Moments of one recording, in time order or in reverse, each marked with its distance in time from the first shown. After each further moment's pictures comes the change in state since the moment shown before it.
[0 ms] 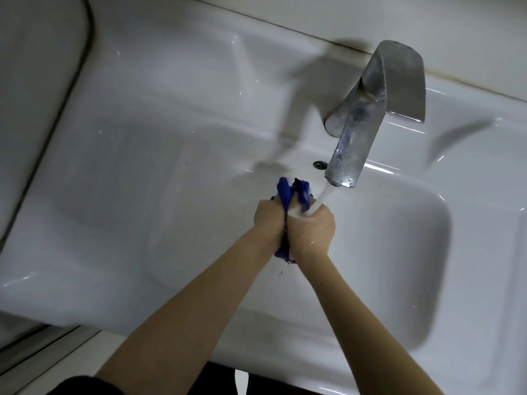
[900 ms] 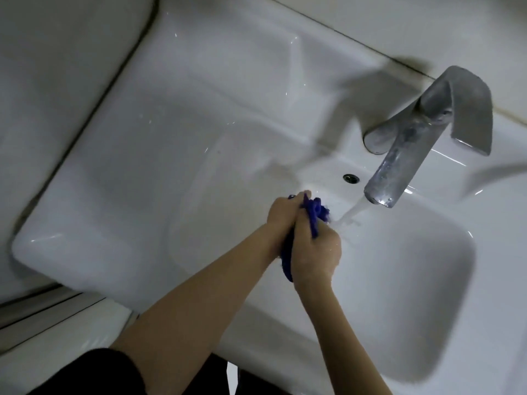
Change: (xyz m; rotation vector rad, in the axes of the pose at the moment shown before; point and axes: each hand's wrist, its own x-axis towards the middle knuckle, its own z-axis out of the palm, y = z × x) left_hand -0.005 0.017 -0.013 -0.033 0.133 0.103; right_hand -0.040 -0.011 0.005 0.168 -0.044 -0.044
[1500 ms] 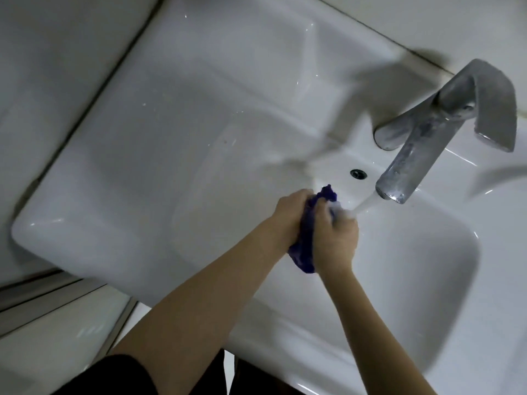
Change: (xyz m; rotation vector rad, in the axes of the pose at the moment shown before) left_hand 0.003 -0.016 -0.001 -0.231 -0.212 -0.233; right_hand 0.030 0.012 -0.008 -0.135 -0.051 -0.092
